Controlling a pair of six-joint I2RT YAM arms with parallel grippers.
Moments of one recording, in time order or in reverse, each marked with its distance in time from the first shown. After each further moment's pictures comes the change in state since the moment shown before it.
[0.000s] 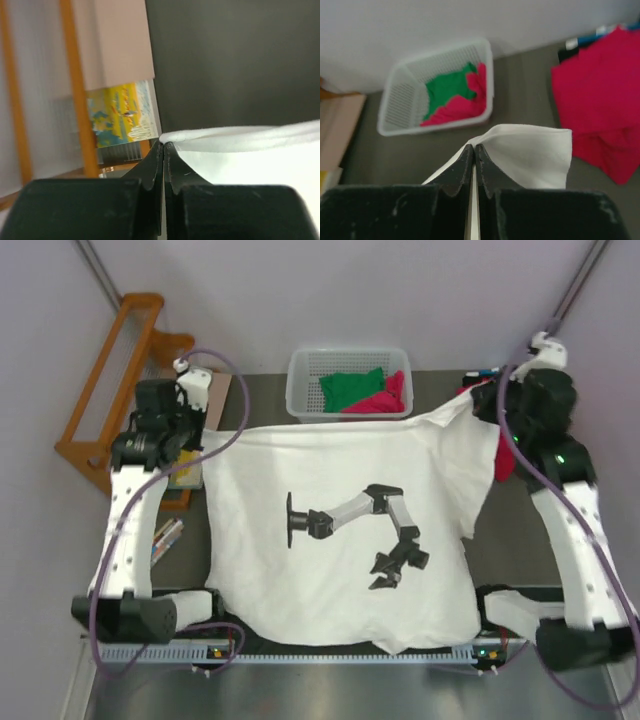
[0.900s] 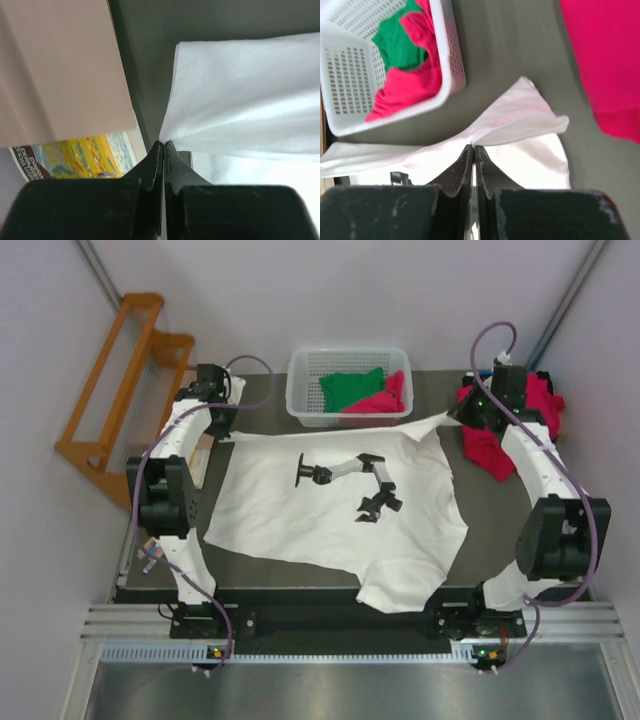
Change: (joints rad) left arm -0.006 0.800 0.203 0.122 -0.092 0.019; right arm -0.182 0.588 -0.067 0.150 -0.264 0.164
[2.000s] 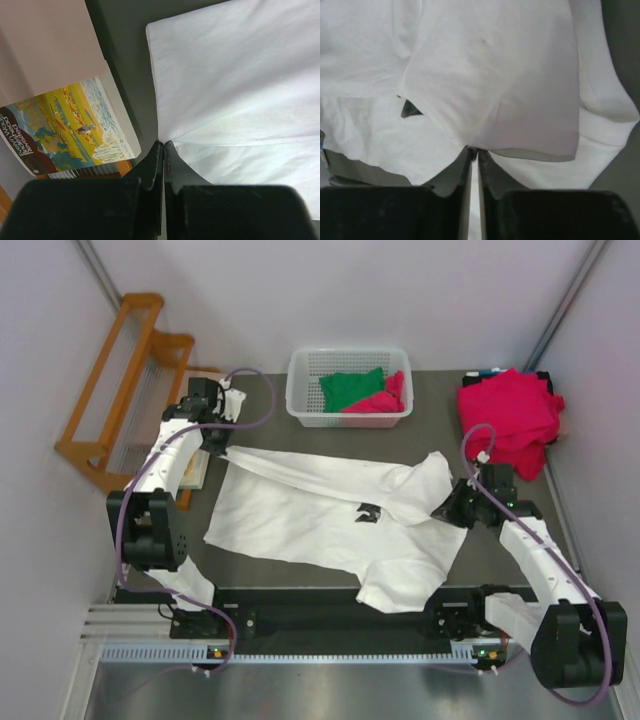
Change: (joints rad) left arm -0.016 -0.288 -0.242 -0.053 0.073 0.042; right arm 0.064 -0.583 -0.752 -0.137 -0.130 0.054
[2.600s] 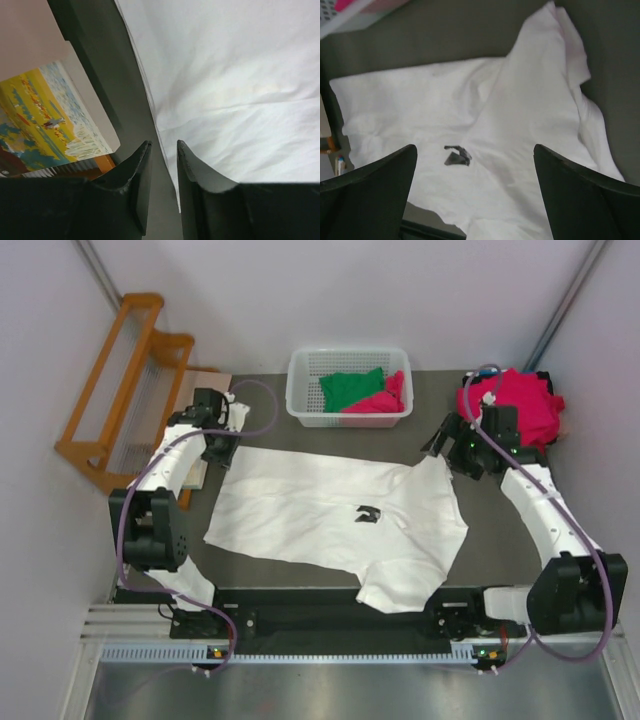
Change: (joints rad) left arm -0.010 -0.002 -0.068 -0.011 0.030 -0.008; right arm 0.028 0.218 0.376 -0.051 0.068 -0.017
